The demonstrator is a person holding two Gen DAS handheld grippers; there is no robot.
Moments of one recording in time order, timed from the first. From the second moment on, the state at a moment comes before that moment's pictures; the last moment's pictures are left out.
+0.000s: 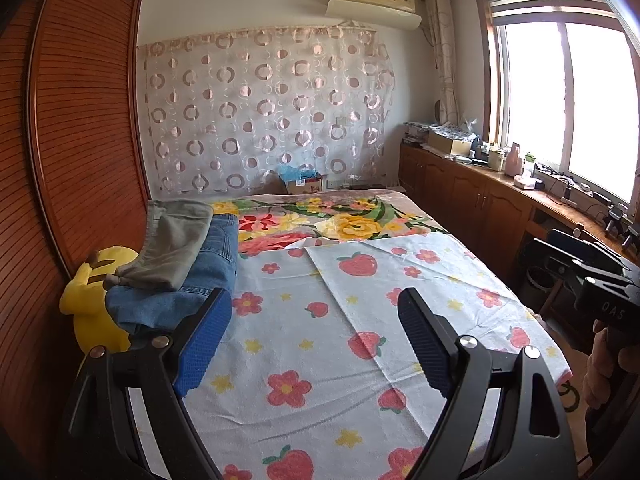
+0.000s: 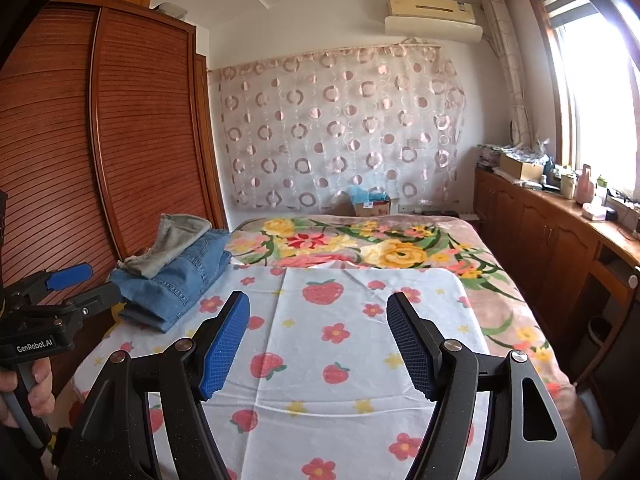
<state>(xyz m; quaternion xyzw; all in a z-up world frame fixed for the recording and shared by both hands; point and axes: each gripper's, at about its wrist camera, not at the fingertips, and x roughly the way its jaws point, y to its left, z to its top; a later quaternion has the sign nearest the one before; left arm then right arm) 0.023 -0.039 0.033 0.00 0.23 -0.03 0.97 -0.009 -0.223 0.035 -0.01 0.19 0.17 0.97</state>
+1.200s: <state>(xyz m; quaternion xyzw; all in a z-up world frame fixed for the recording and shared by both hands) 0.020 -0.036 0.033 0.00 0.23 -0.03 0.97 0.001 -0.231 0.037 -0.01 0.19 0.17 0.97</state>
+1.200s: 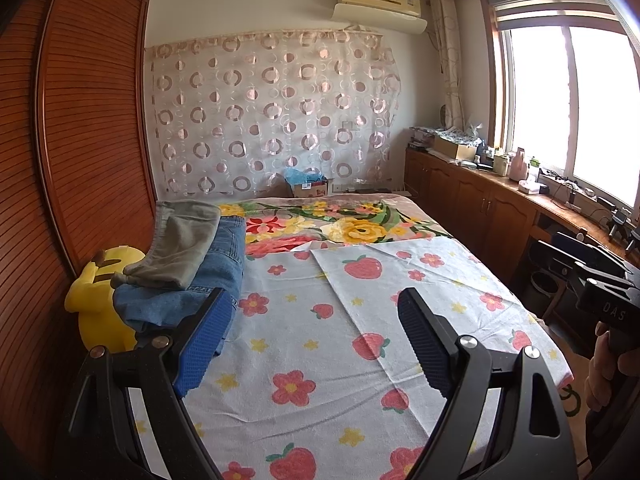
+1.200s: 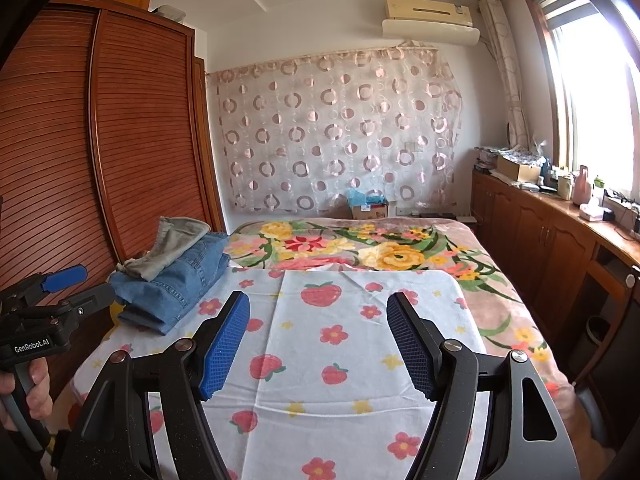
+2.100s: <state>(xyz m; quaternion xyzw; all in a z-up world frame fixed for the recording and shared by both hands) 0.019 -0.034 0.031 0.00 0.23 -0.03 0.97 0.000 -0.231 0.033 -0.01 0.18 0.17 0.97</state>
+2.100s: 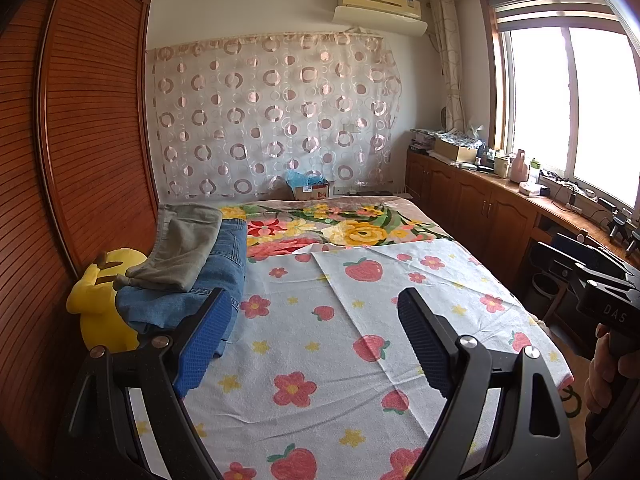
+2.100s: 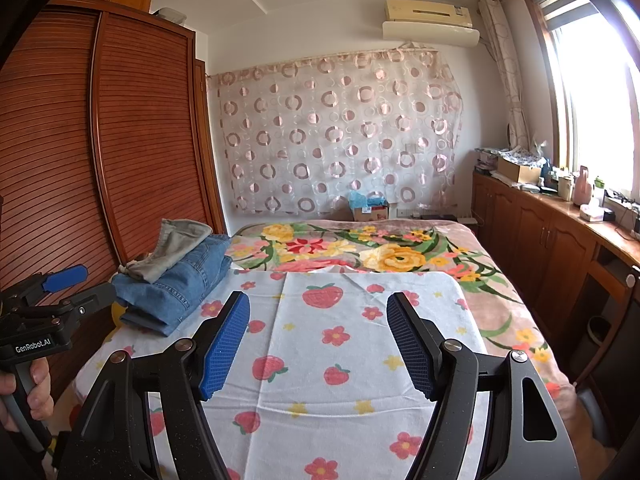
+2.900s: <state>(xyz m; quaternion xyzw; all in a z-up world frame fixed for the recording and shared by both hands) 0.018 -0.033 0.029 0.00 0.23 -0.03 0.97 -0.002 -0.231 0.032 -0.01 0.18 0.17 0.97</state>
